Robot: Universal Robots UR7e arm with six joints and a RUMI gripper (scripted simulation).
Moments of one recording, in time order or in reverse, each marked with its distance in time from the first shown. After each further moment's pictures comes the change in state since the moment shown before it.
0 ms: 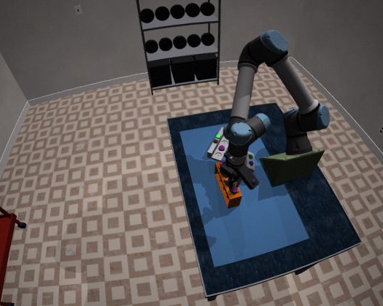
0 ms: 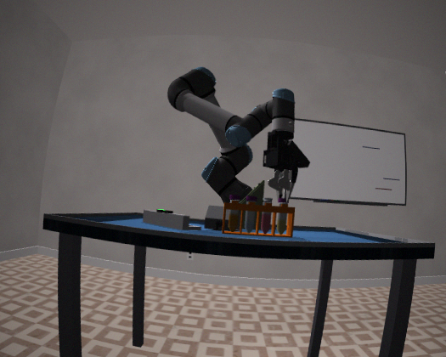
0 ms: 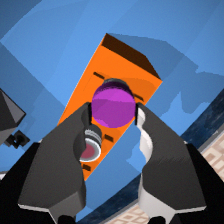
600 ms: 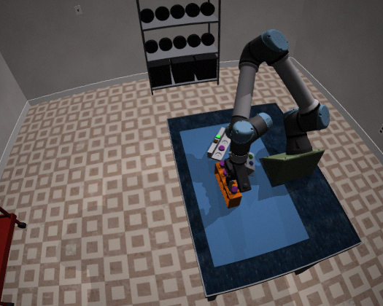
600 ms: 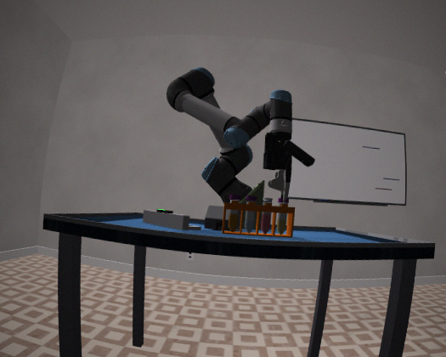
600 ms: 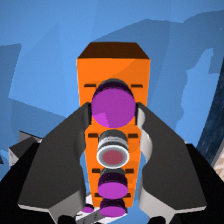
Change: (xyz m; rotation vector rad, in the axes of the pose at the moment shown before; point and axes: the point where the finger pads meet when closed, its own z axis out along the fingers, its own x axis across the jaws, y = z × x) arm 0.000 0.000 0.001 0.011 0.011 0.522
